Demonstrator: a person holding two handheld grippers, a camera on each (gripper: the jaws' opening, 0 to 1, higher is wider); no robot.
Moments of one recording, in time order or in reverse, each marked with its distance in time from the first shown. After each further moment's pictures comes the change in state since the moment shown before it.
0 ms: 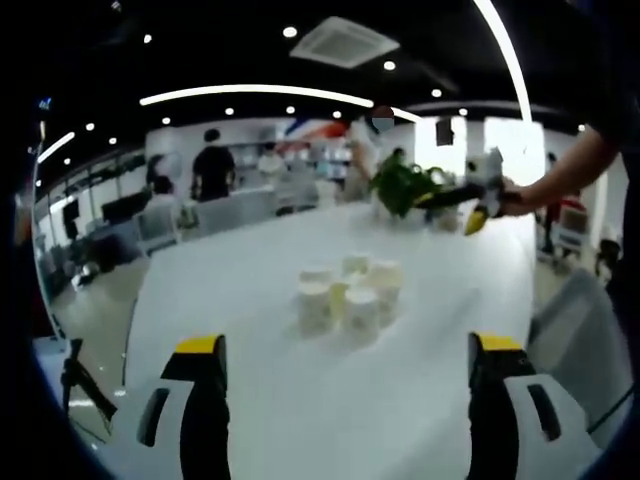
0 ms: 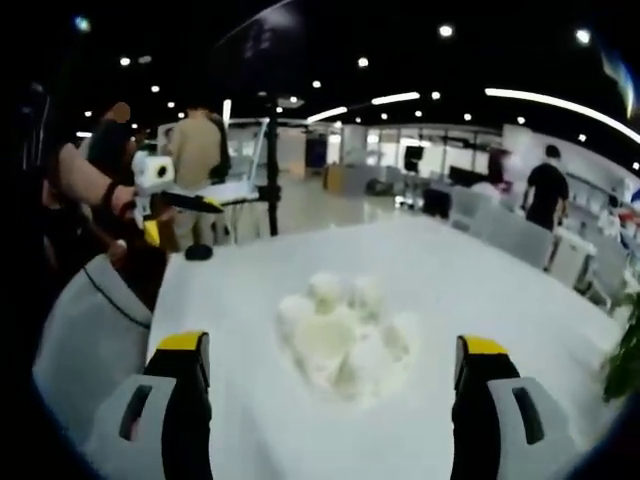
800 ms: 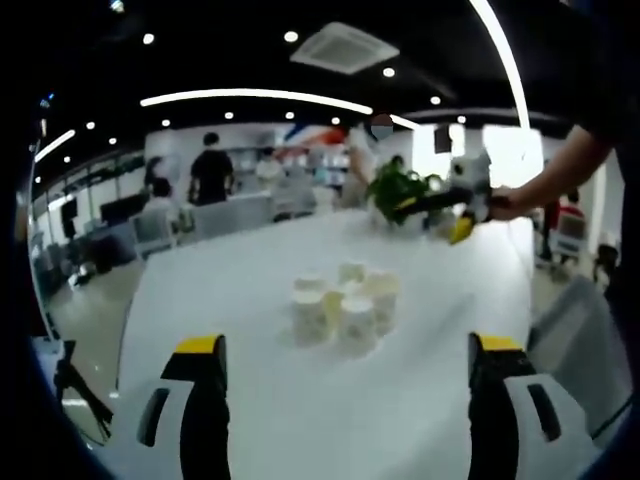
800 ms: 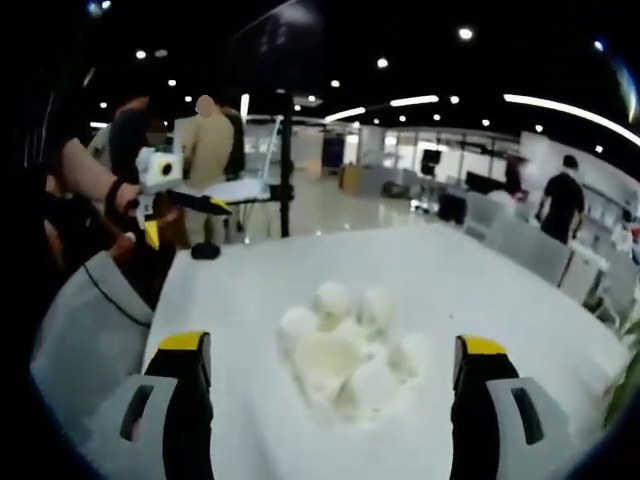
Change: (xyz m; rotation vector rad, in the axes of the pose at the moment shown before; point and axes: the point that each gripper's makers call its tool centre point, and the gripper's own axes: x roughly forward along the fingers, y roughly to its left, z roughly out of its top) left arm 0.008 -0.004 0.006 -0.011 -0.037 -0.010; right arm 0.025 -0.002 0.013 -0.049 0.002 0.060
